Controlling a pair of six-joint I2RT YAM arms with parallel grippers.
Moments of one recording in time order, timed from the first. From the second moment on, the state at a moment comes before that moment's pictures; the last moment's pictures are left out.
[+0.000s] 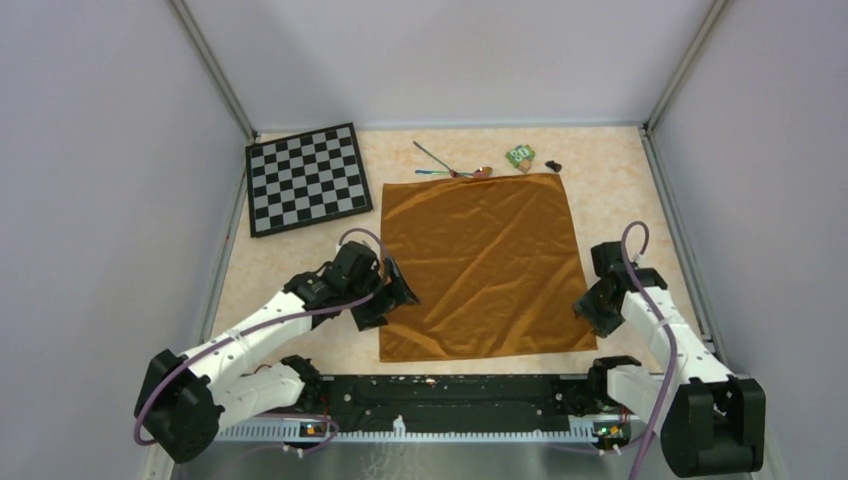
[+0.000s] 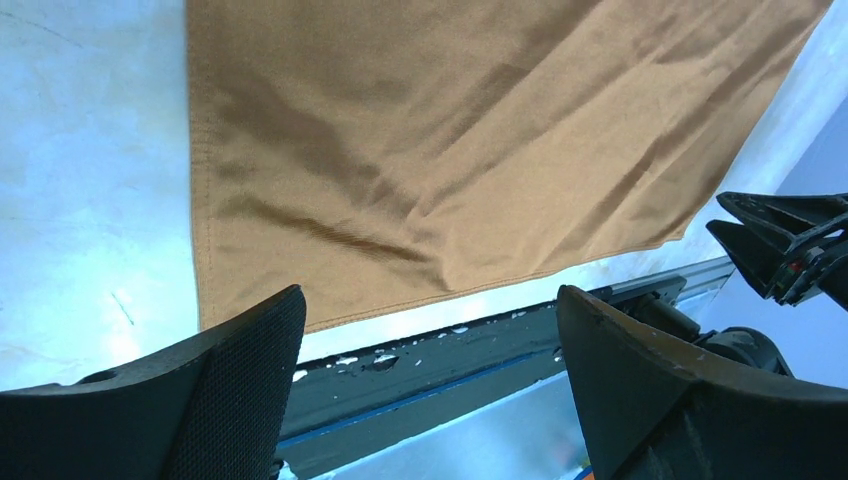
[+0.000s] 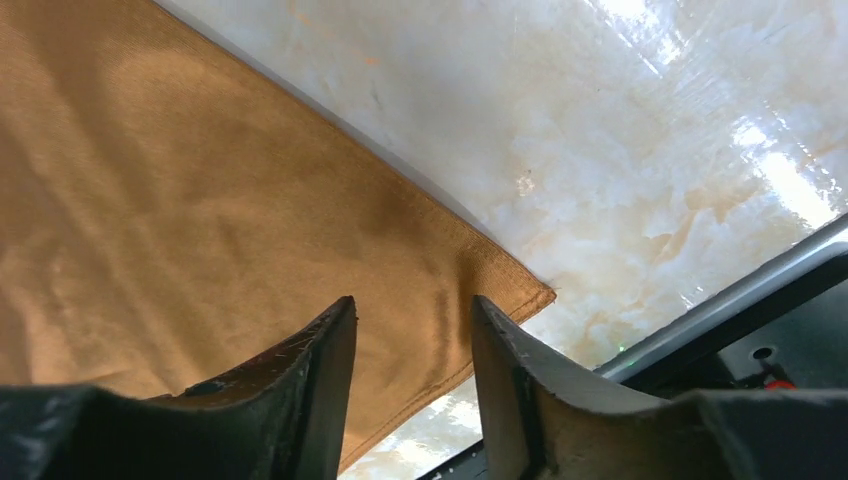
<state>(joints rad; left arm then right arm) -0.65 1.02 0.63 -0.56 0.16 -1.10 0.08 0.98 0.54 -0.92 0.20 0.96</state>
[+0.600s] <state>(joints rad) -0.65 1.28 0.72 -0.23 0.40 -0.83 0.10 1.12 0.49 -0.49 -0.11 0.78</state>
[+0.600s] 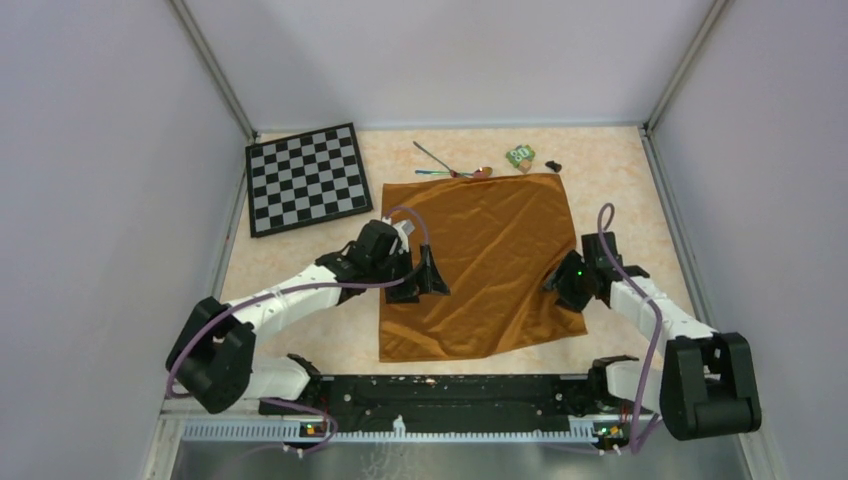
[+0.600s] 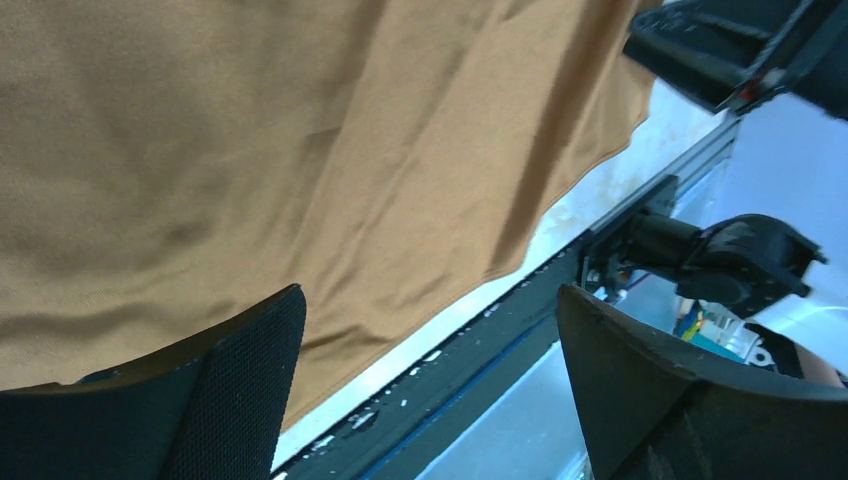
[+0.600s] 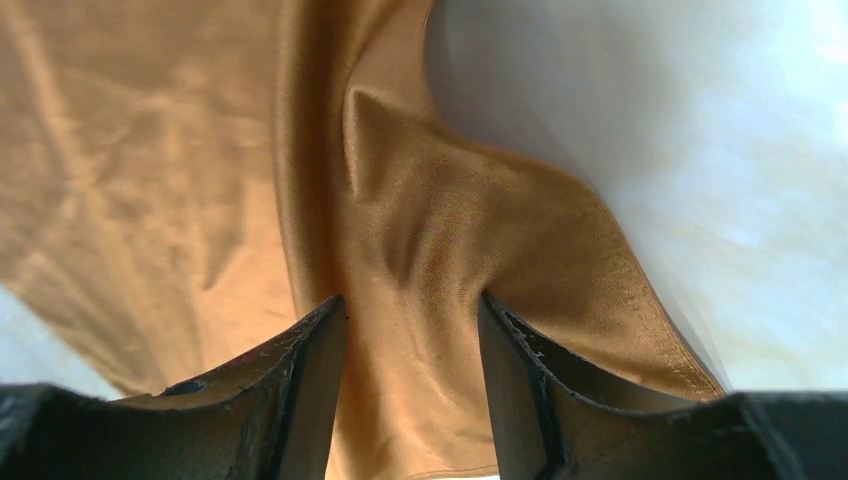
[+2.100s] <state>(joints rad) -0.64 1.21 0.65 -0.21 0.40 -0.76 0.23 1.53 0.86 -0.72 0.07 0.45</state>
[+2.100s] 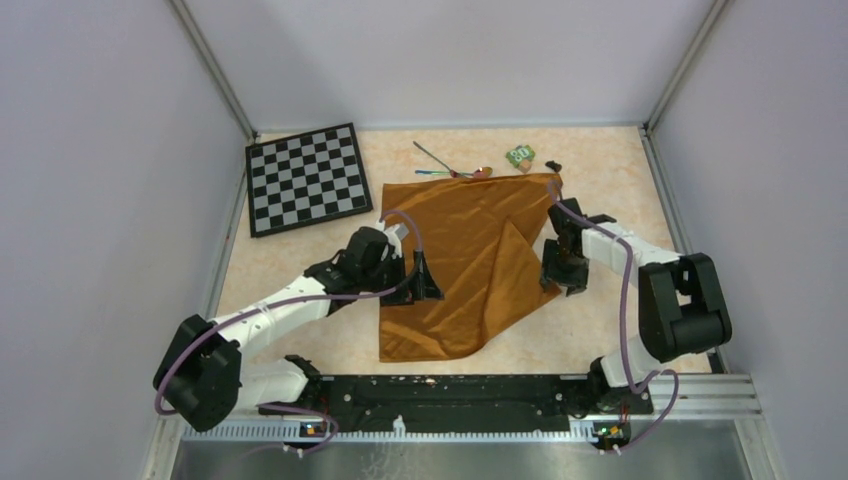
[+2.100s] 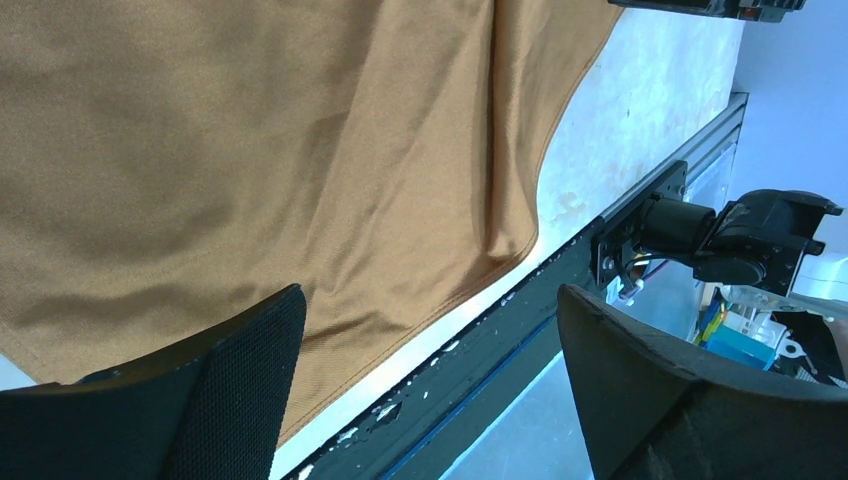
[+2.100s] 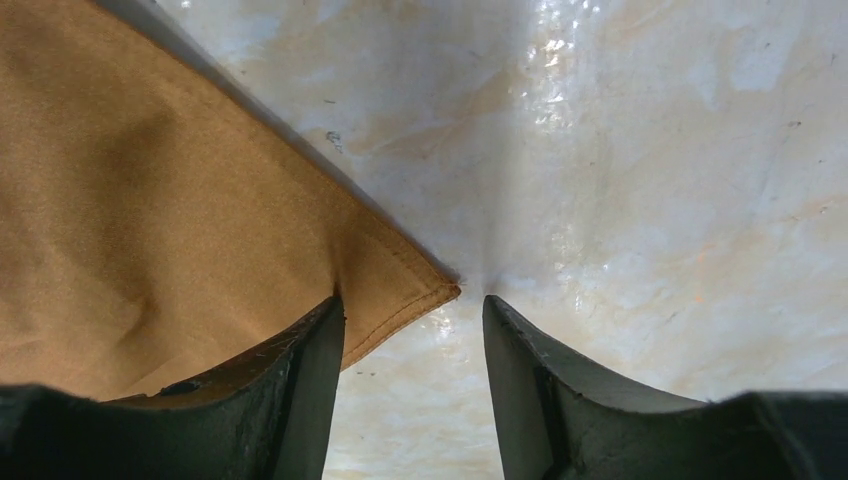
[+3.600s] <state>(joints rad) -0.64 1.10 0.63 -0.31 0.39 -0.82 0.32 1.50 0.83 -0.65 0.14 0.56</state>
